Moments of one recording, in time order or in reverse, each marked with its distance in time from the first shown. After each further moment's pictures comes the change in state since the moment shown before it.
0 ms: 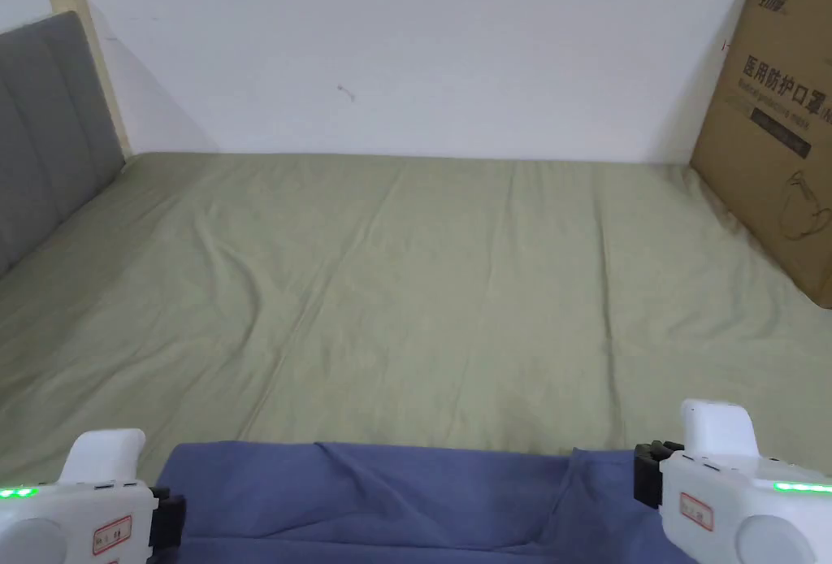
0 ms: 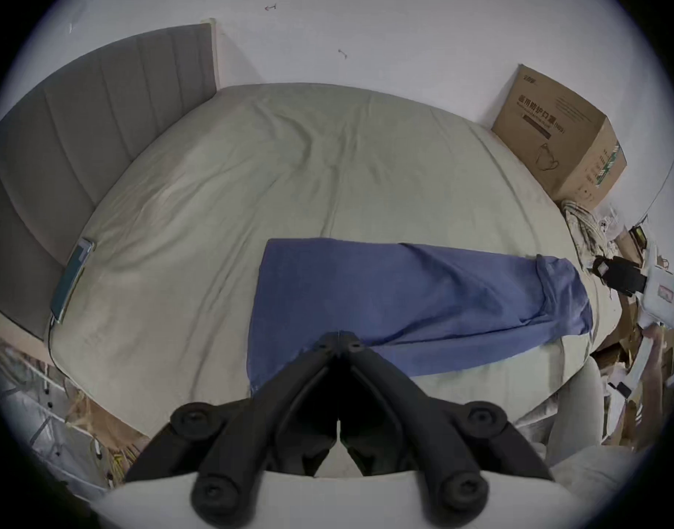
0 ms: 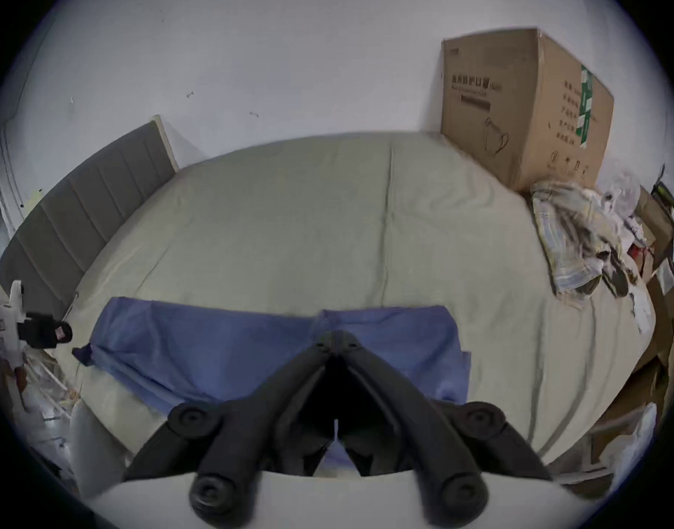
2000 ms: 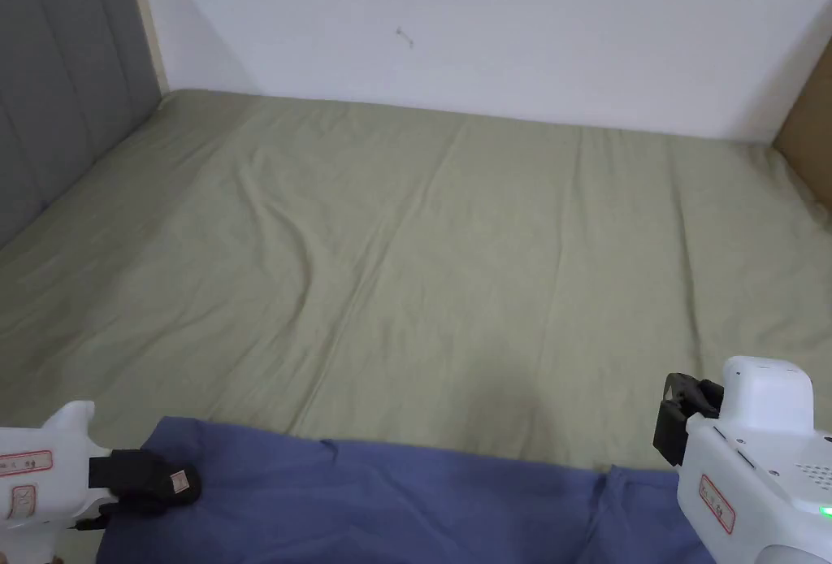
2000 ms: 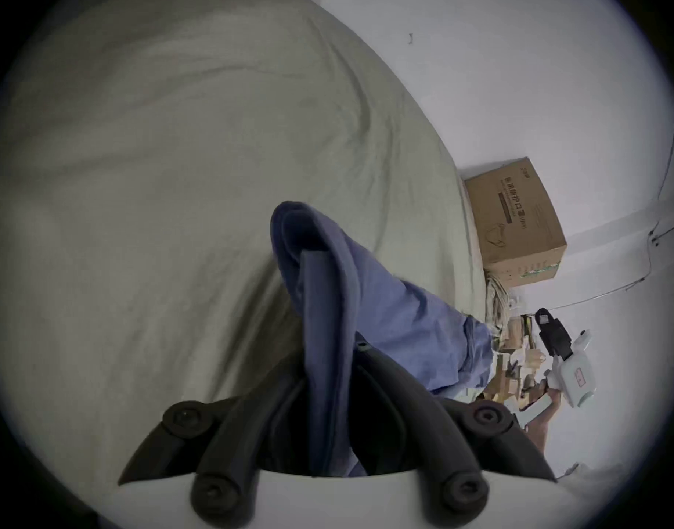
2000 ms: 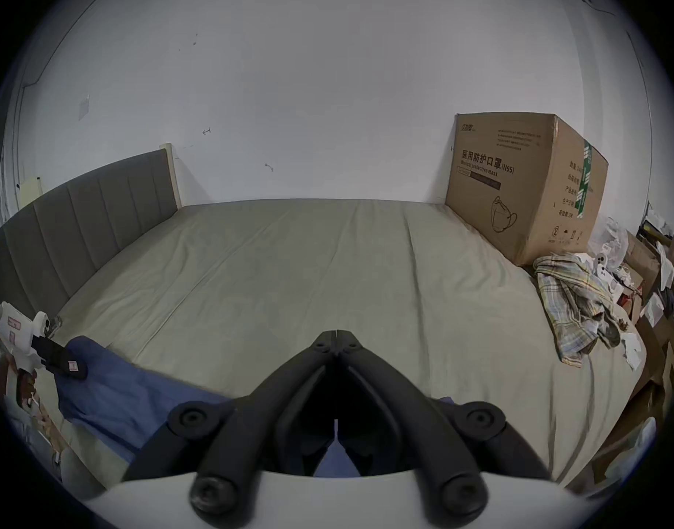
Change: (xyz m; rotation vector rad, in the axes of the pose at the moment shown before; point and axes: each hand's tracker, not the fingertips) left arm -0.155 0.031 -0.084 -0.182 -0.446 0.465; right arm -0.093 0.042 -0.020 0.210 -0.050 0.062
